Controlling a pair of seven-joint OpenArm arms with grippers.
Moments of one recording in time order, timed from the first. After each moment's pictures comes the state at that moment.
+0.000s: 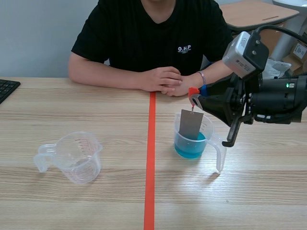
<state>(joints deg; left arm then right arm) 62.3 -25.5 -9.7 104.4 -13.8 -10.5 -9.5 4.8 40.4 -21.4 90.3 12.1 40.8 8.7</state>
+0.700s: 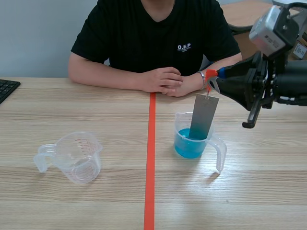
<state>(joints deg) 62.3 -25.5 -9.7 104.4 -13.8 -10.5 -9.5 4.8 42.2 -13.9 90.3 15.4 45.4 8.5</state>
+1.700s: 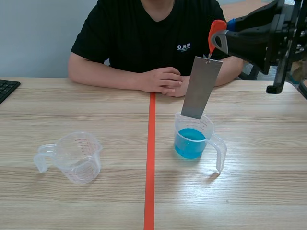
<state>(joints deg) 62.3 -25.5 -9.7 104.4 -13.8 -10.5 -9.5 4.8 51.0 -10.6 103.1 28.5 45.4 5.1</state>
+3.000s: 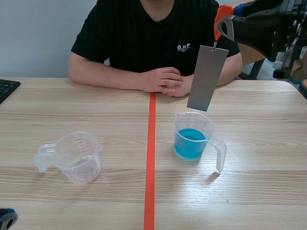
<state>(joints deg) 58.7 -41.6 -9.6 104.3 -14.6 -23.0 -17.4 4.8 51.0 -7.6 104.6 32.7 45.4 0.7</state>
